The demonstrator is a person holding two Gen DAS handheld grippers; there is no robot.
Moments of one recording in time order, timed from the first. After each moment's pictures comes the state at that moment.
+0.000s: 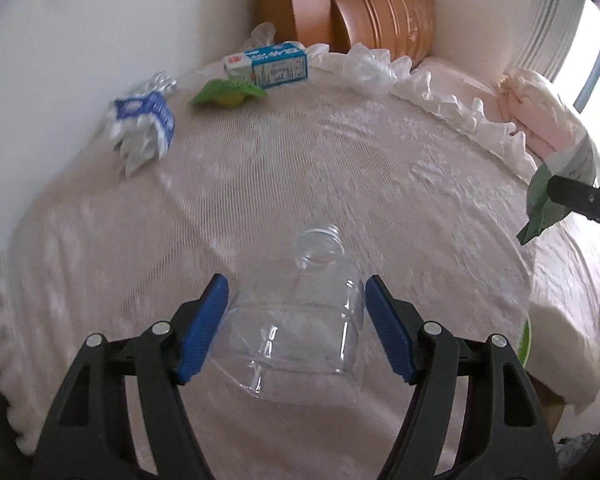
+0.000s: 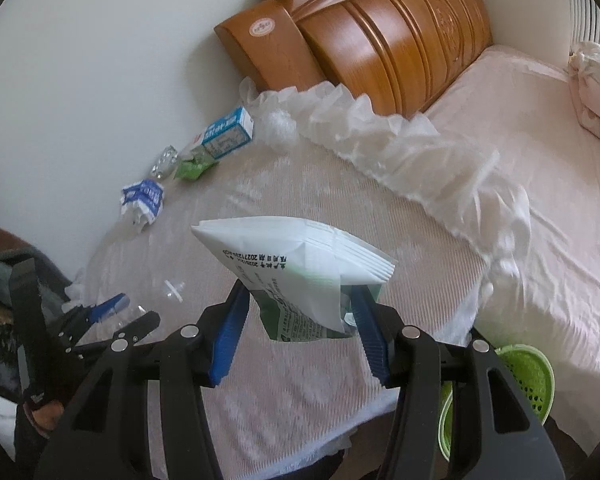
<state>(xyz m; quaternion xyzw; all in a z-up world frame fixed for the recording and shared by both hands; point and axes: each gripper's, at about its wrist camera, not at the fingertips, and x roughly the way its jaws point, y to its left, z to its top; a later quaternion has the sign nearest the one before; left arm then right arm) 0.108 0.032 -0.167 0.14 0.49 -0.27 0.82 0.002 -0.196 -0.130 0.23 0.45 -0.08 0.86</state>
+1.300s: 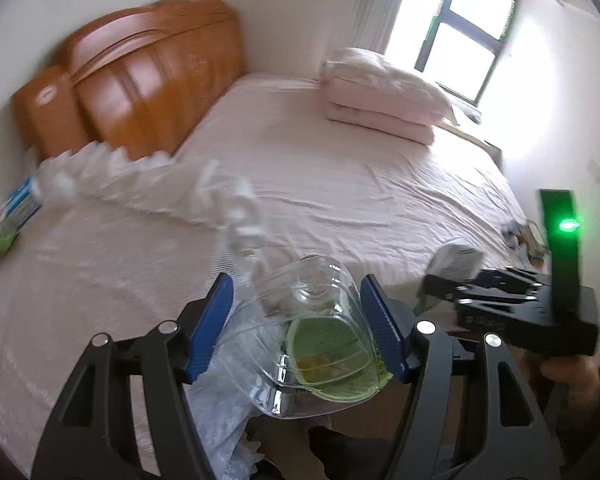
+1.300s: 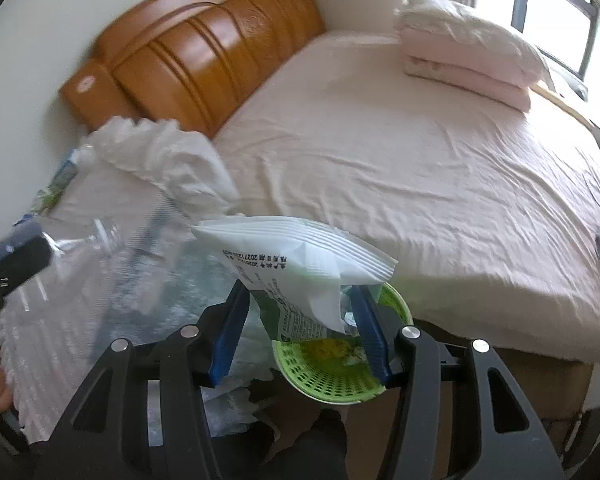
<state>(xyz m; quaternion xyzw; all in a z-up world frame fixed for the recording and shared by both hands) -0.087 -0.177 -0.090 0.18 0.40 -0.54 0.72 -0.235 -0.312 -0.137 0.25 0.44 -0.33 0.80</state>
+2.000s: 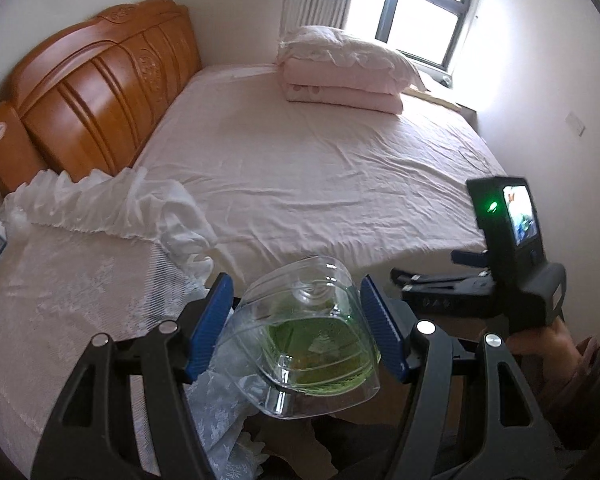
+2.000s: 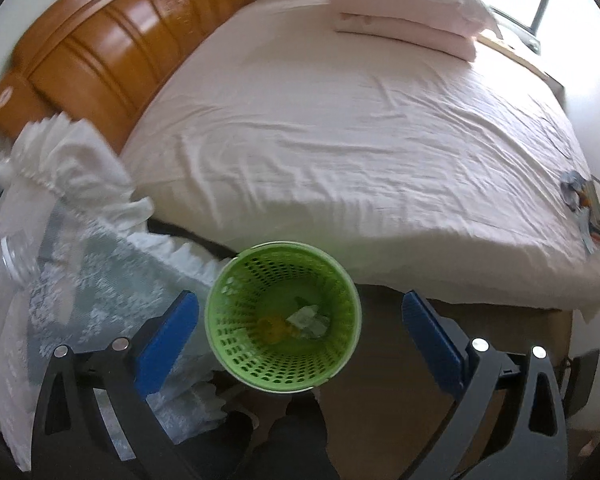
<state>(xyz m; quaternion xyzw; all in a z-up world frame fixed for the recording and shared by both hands) -0.127 -0.221 -0.101 0.23 0.39 -0.57 0.68 -0.282 -0.367 -0.179 0.28 0.47 -0.42 0.72</state>
